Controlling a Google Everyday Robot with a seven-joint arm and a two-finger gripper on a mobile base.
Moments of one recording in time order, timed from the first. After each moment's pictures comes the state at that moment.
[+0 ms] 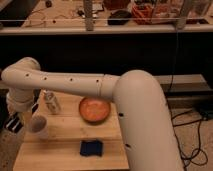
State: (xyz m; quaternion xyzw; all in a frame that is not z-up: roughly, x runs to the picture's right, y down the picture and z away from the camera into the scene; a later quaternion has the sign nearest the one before) arm -0.378 0.116 0.644 -0.24 -0.39 -0.40 0.79
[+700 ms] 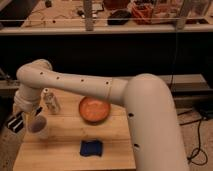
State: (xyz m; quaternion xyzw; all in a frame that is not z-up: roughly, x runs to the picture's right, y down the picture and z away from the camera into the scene) arm -0.366 0.120 0.641 -0.28 -0.45 -0.30 0.79
